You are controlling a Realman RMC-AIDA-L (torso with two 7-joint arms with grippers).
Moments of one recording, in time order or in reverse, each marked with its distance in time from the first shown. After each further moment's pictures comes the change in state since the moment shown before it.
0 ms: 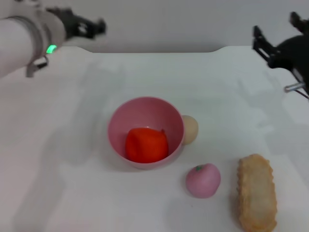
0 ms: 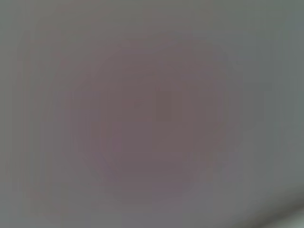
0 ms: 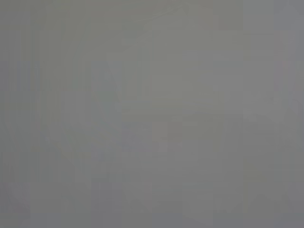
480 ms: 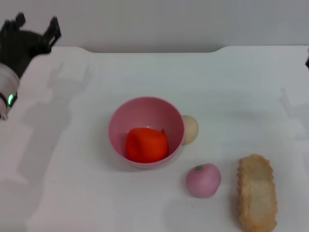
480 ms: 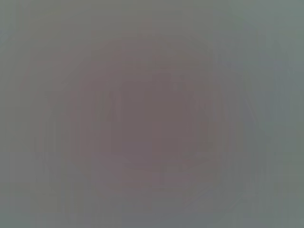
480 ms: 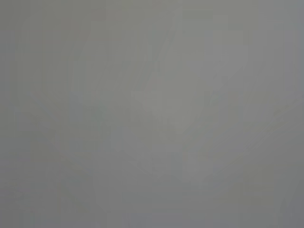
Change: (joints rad) left arm 0.229 -0.002 0.021 -0.514 -0.027 1.137 -0.077; right arm 0.013 -0.002 0.044 0.384 0.158 -0.450 0.001
